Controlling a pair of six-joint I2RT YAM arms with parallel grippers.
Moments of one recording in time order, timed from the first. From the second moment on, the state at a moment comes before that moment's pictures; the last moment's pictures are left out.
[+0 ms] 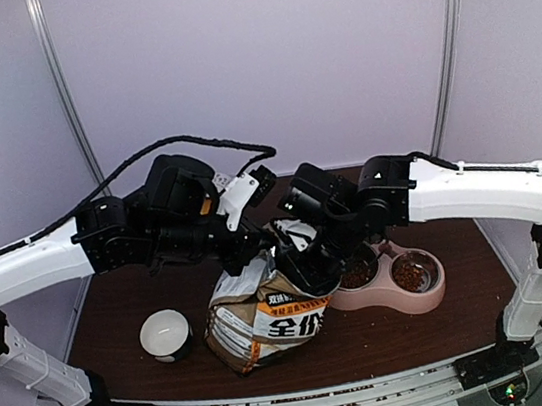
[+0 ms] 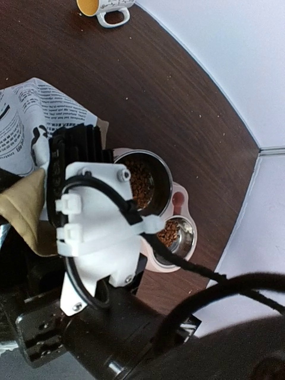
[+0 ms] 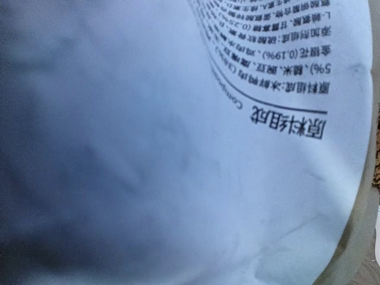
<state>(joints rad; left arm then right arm) -1.13 1.41 1.34 -0.51 -0.01 -0.10 1.11 1.68 1.54 -0.91 -0.17 0.63</state>
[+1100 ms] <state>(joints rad) -1.10 1.39 1.33 -0.51 -0.07 -0.20 1.15 1.56 1.34 -0.55 0.13 0.45</state>
